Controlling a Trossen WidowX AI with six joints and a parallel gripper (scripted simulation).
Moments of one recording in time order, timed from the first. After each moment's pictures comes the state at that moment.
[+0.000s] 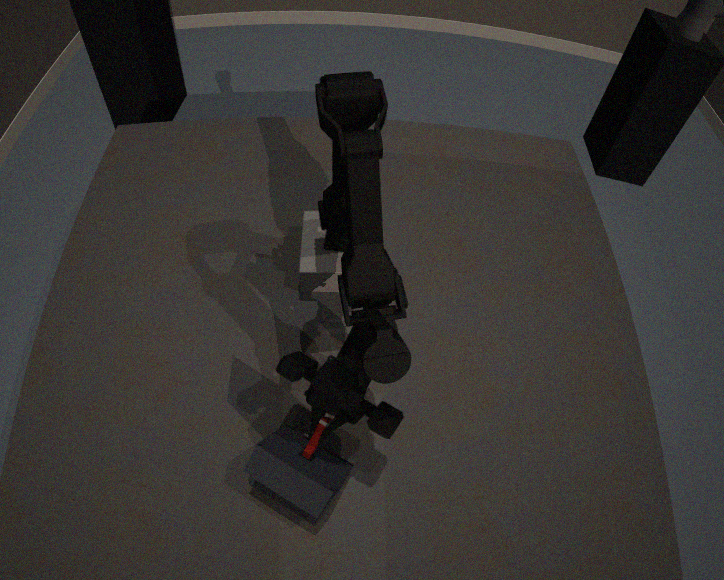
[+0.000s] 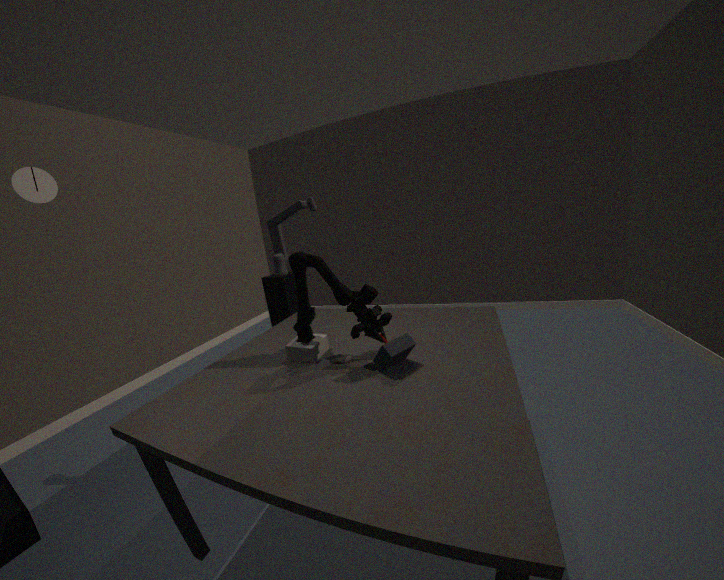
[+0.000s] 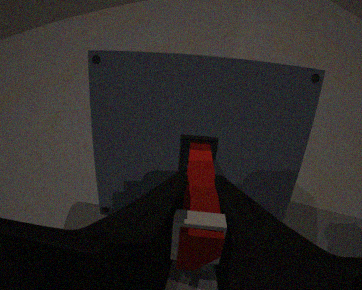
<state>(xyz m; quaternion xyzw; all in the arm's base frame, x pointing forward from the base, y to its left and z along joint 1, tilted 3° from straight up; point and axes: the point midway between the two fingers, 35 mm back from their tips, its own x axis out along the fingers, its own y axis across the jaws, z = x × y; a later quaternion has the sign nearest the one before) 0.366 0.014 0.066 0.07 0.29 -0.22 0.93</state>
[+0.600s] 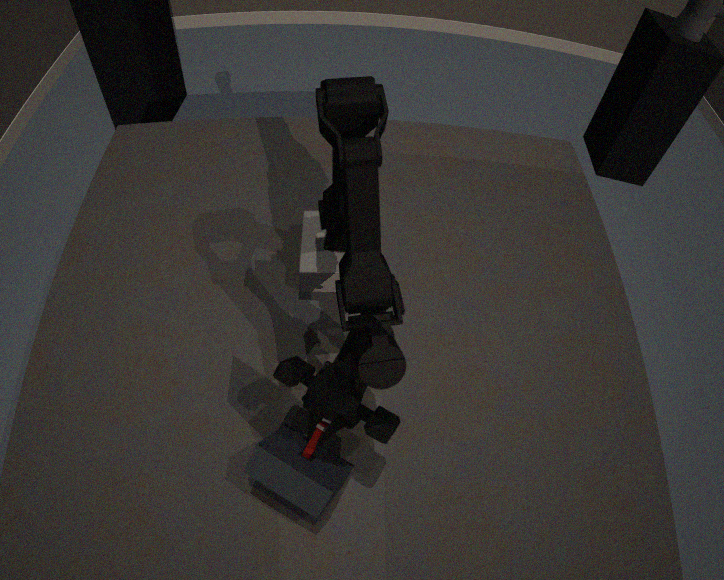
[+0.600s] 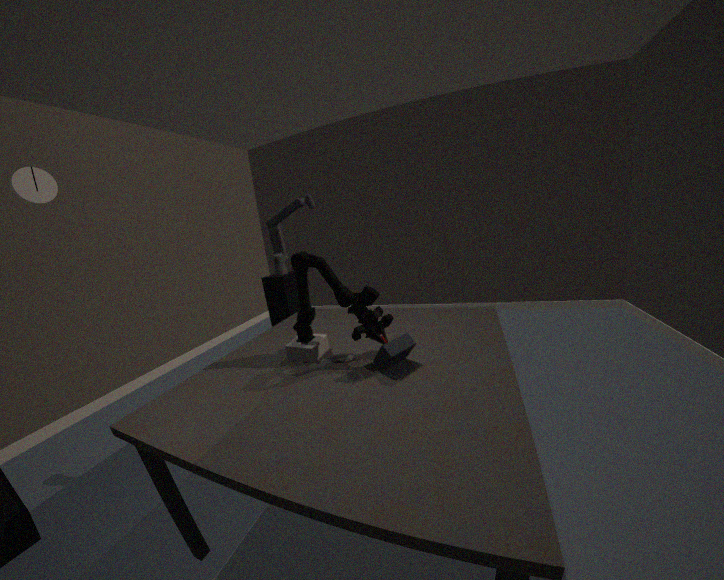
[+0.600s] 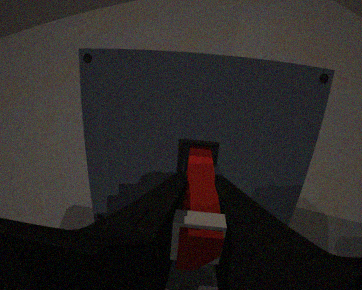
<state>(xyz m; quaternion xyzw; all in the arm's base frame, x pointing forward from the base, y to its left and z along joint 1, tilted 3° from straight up) 0.372 0.010 0.061 0.07 0.28 -0.22 0.93</state>
